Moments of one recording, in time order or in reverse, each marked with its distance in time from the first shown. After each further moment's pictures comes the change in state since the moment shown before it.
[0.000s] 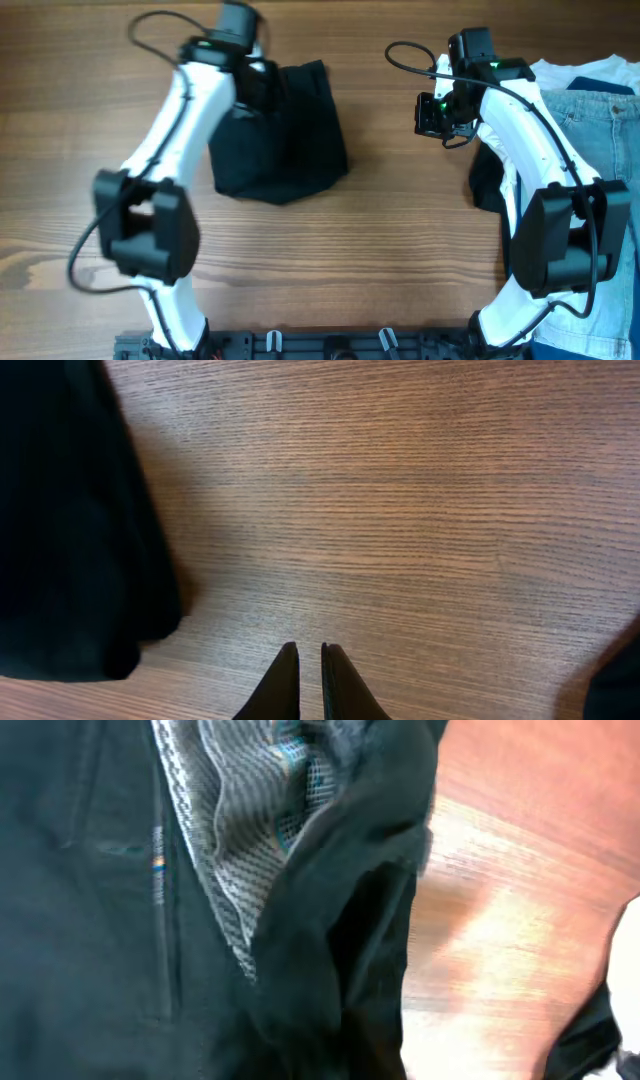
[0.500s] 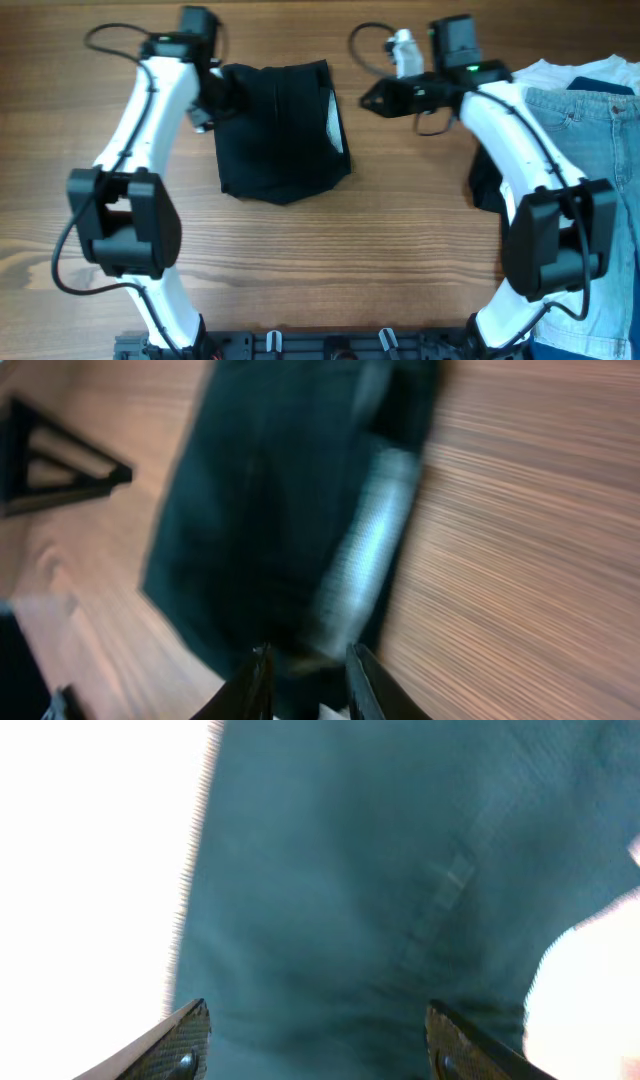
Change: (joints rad) left arm 0.188 -0.003 0.007 -0.179 -0.089 0.066; right arm 0.106 0.000 0.000 0.314 -0.409 -0.156
